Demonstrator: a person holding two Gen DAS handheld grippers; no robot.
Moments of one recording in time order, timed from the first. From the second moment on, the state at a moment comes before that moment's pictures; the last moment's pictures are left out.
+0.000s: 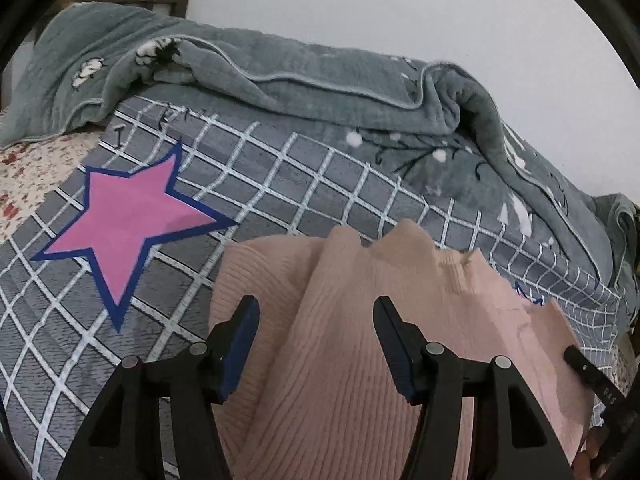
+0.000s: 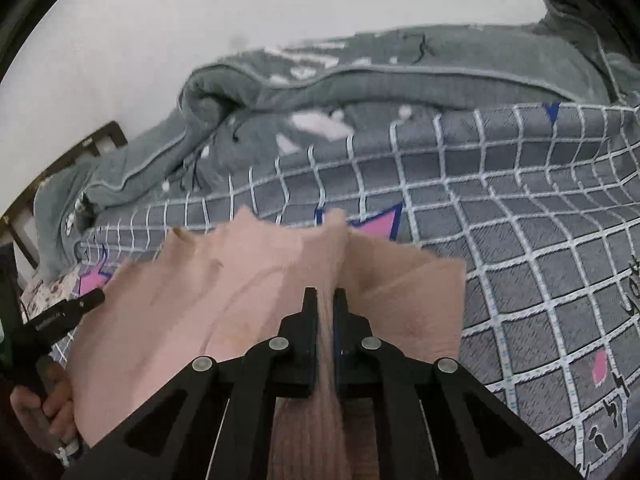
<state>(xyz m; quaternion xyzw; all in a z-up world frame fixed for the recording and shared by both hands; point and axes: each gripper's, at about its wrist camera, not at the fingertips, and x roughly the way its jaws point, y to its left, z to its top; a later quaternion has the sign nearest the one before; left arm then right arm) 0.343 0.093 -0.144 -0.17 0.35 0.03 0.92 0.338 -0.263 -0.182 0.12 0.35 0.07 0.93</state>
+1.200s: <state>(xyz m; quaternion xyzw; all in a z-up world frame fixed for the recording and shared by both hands) 0.256 0.102 -0.128 -0.12 0.33 0.01 0.94 0.282 -0.244 -0.109 0.08 0.29 0.09 0.95</state>
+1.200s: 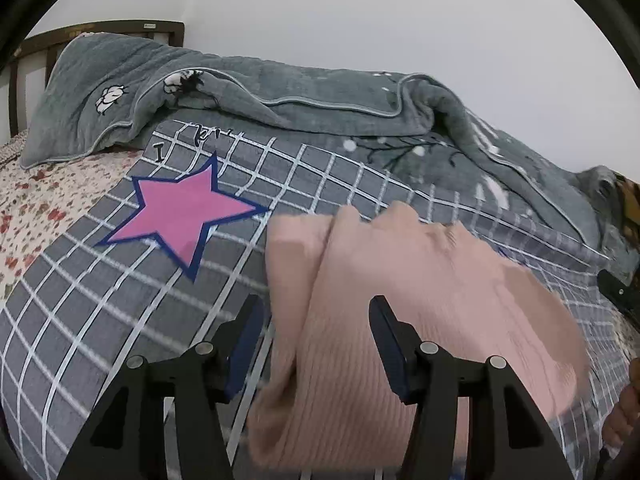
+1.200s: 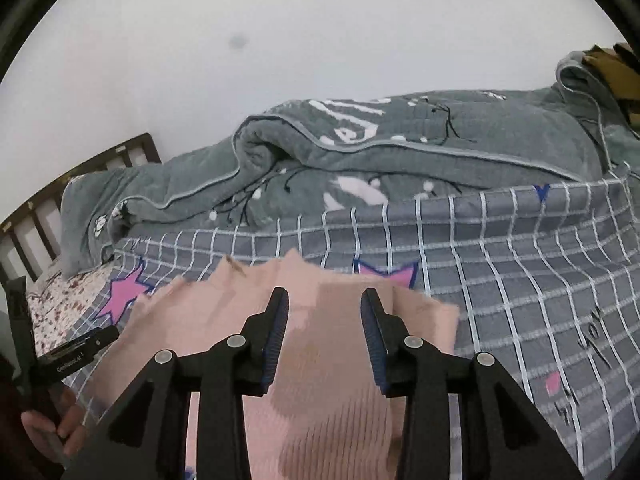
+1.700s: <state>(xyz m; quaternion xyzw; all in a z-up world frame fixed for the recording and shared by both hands) 0.213 0.144 -0.161 -0.25 0.37 -0.04 0.89 0.197 -0.279 -0.163 0.09 0.38 0.06 0.92</state>
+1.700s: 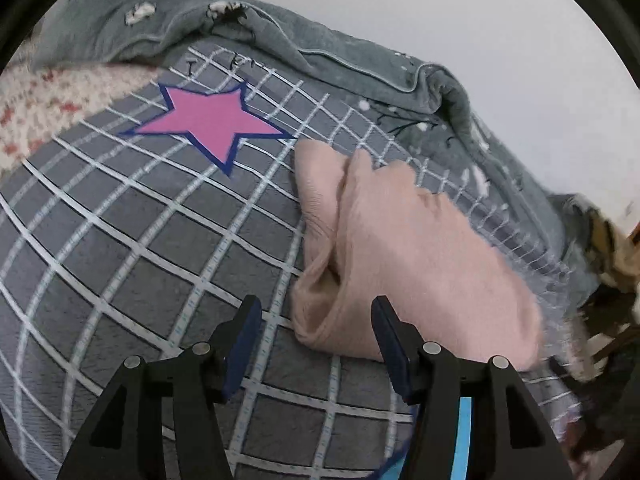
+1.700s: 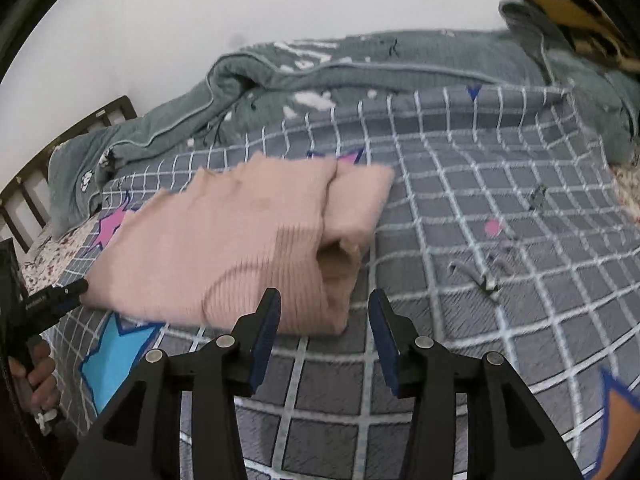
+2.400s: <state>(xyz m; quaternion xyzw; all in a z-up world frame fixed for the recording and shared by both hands) 0.263 0.134 -0.170 -0.24 0.40 -0.05 0.88 0.250 -0.275 -0.194 0.14 0.42 0.05 0.89</state>
